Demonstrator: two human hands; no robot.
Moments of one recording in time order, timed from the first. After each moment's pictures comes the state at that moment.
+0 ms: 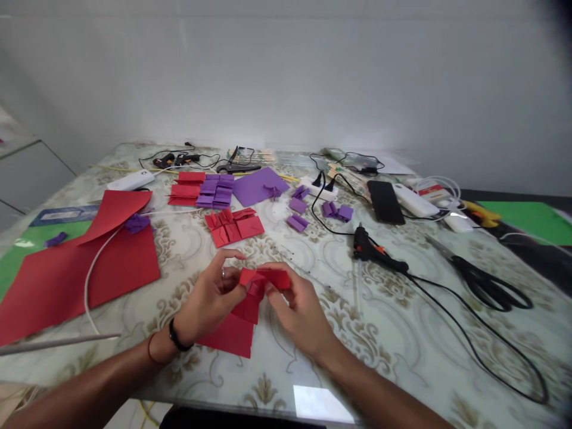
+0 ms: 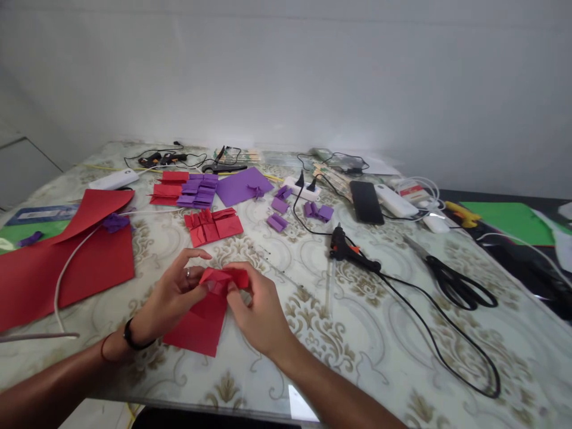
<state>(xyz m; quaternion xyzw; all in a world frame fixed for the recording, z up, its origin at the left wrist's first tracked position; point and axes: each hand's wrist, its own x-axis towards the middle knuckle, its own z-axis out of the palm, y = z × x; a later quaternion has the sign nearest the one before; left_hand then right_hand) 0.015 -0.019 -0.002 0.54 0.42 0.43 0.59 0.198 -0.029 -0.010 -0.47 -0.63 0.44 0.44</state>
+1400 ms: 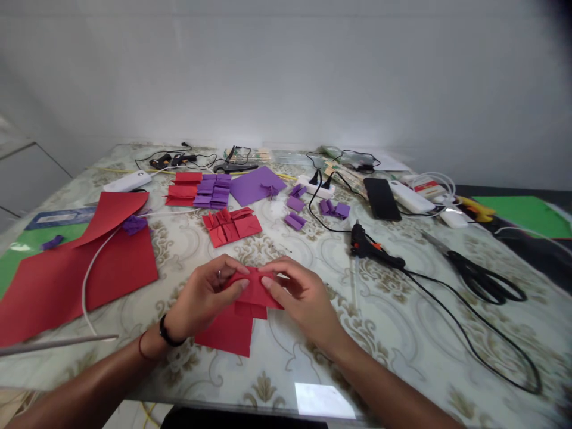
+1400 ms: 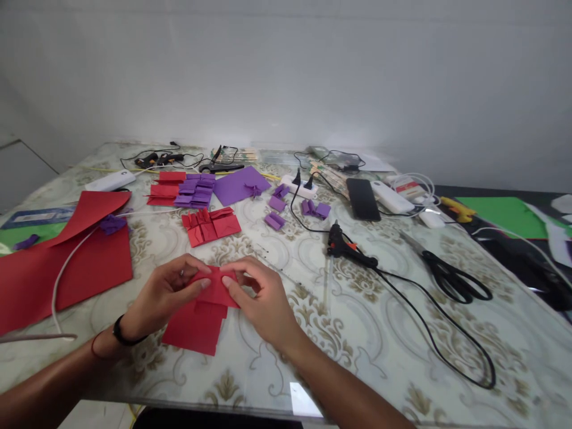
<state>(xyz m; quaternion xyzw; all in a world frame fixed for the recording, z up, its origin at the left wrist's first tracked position) 0.007 -0.014 0.008 0.58 0.42 0.42 0.56 0.207 -0.022 0.000 -0.43 -0.61 0.47 0.48</state>
